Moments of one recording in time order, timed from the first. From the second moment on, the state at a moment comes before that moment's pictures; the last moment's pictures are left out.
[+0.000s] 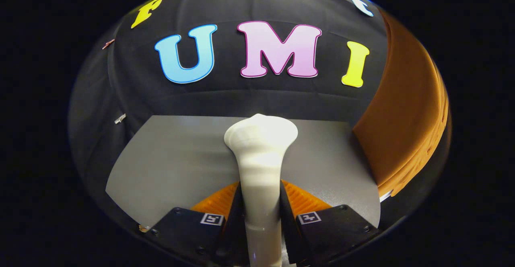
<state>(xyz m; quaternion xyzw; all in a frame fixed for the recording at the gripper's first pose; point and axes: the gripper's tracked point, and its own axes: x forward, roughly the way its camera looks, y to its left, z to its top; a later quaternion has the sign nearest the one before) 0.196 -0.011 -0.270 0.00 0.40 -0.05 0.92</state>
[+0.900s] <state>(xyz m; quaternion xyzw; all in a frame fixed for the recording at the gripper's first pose) 0.168 -0.002 -0.178 0.02 0.24 -0.02 0.97</state>
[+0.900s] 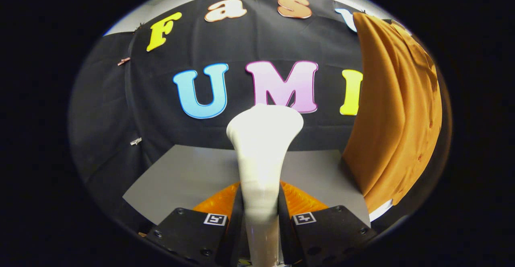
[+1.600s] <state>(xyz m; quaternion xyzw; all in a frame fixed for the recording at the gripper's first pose) 0.061 0.006 -0.088 0.05 0.13 -0.06 0.99</state>
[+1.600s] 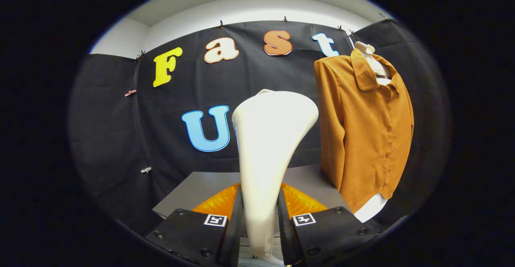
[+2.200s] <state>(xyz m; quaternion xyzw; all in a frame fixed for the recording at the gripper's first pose) 0.005 -0.096 -0.057 0.05 0.09 -0.11 0.99</state>
